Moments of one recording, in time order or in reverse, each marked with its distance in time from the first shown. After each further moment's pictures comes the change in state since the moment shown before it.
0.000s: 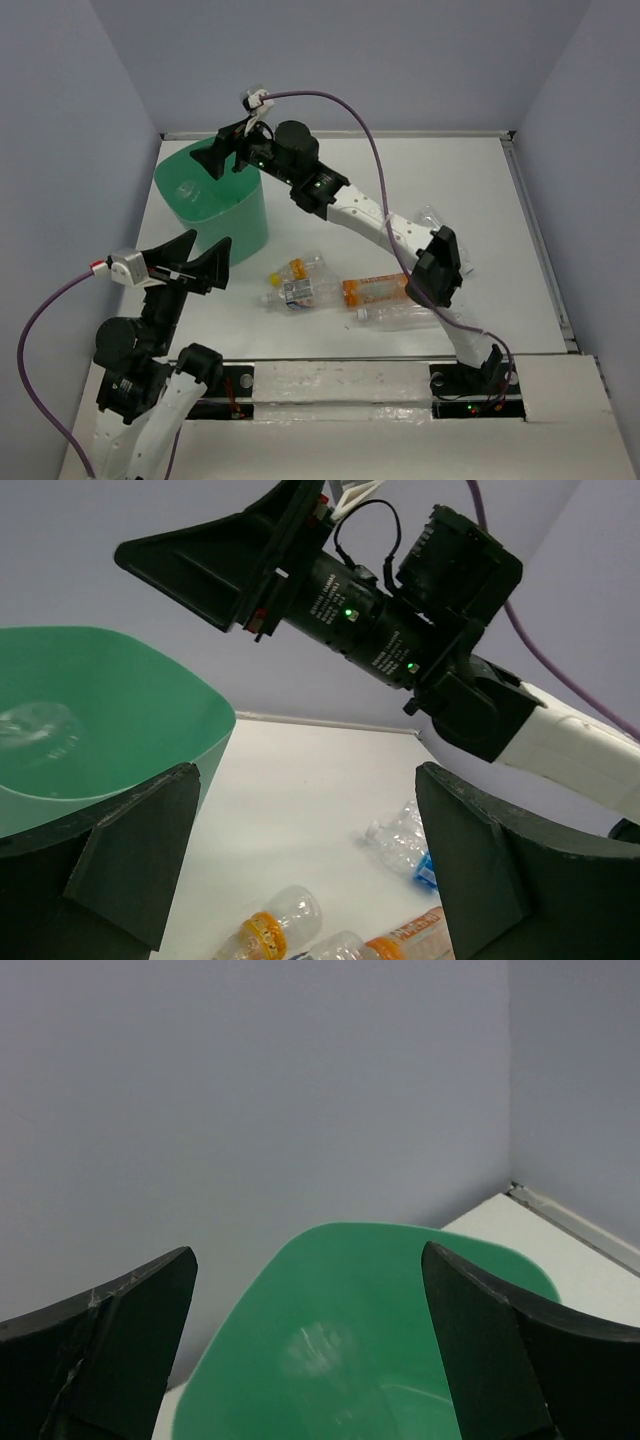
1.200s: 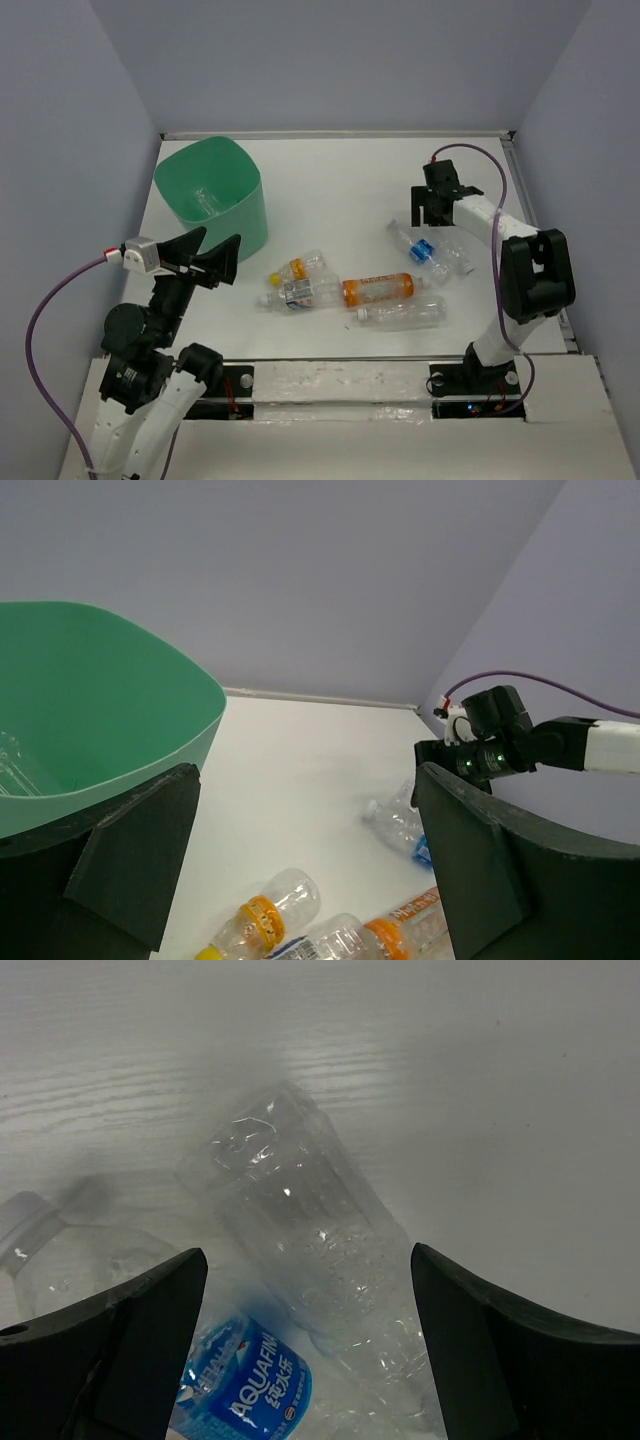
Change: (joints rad) left arm -0.019 0.060 0.000 0.000 0.019 0.000; right arm -0.691 -0.628 -1.210 -0.629 0.451 -0.131
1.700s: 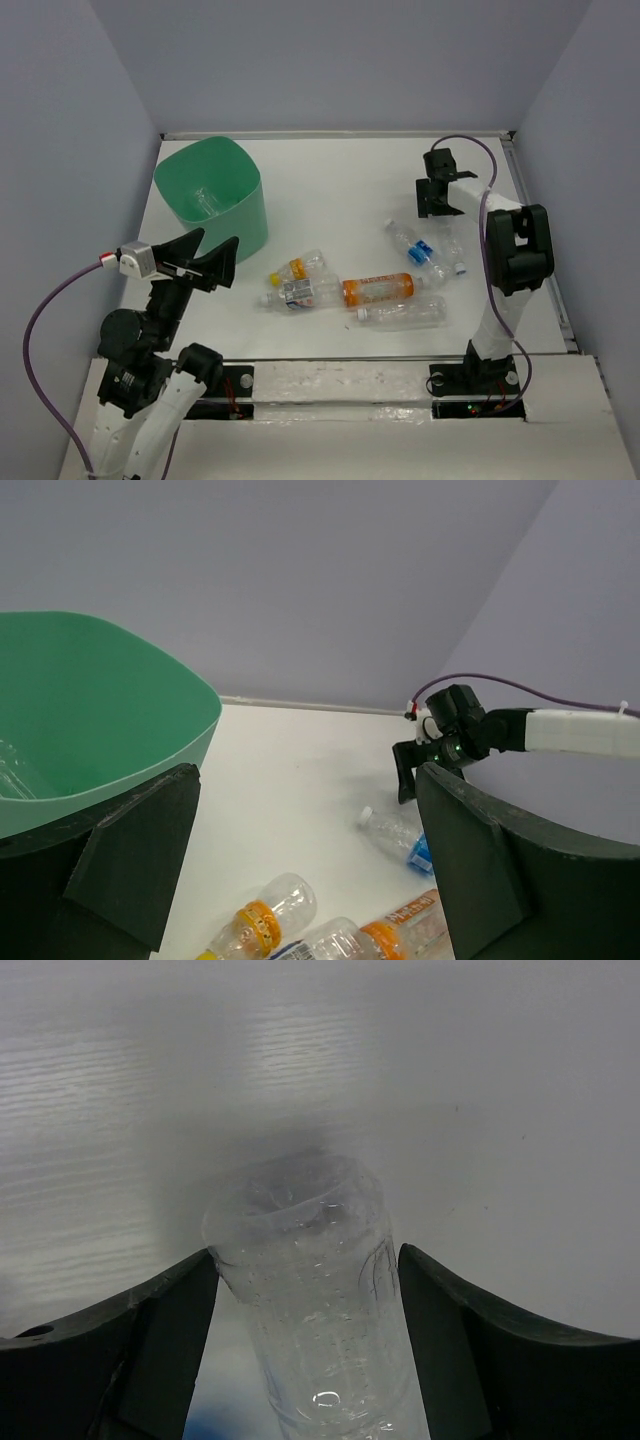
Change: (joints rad) left arm 0.000 -0.024 0.000 0.000 0.007 0.000; right arm -0.060 0.241 0.214 -0.055 0.053 -0.084
